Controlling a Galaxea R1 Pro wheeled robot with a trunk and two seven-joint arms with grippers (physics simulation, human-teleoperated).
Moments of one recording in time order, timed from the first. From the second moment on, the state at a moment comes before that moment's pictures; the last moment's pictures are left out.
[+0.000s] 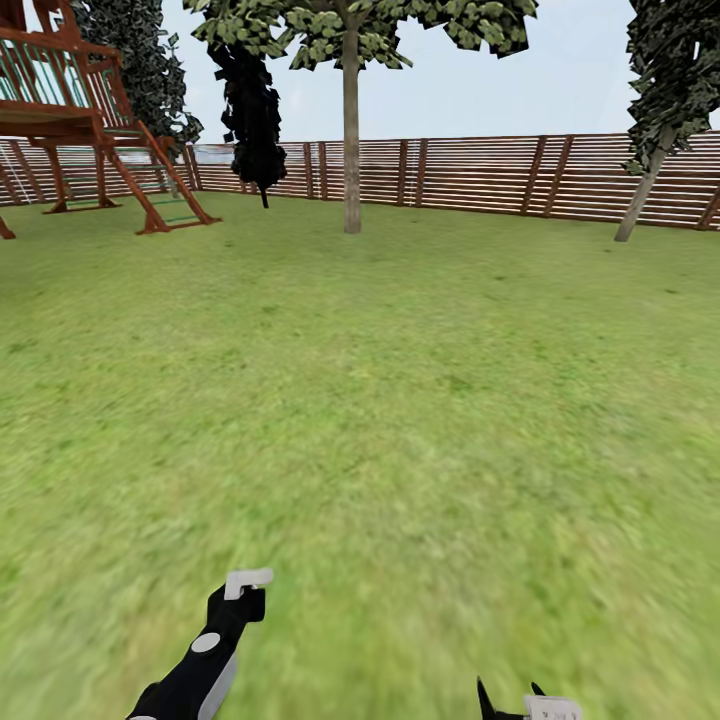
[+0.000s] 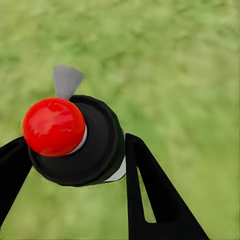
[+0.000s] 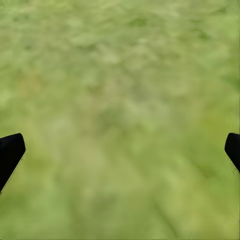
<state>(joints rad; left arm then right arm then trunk) -0.47 -0.04 0.04 -0.46 -0.03 -0.14 0.09 -0.34 -0.04 -0.72 -0.03 0.55 -0.83 0.16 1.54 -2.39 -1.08</state>
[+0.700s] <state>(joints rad) -0.47 -0.04 0.04 -0.46 -0.03 -0.14 0.10 -0.34 -0.04 -0.72 -0.03 0.55 -0.83 0.16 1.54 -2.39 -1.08</state>
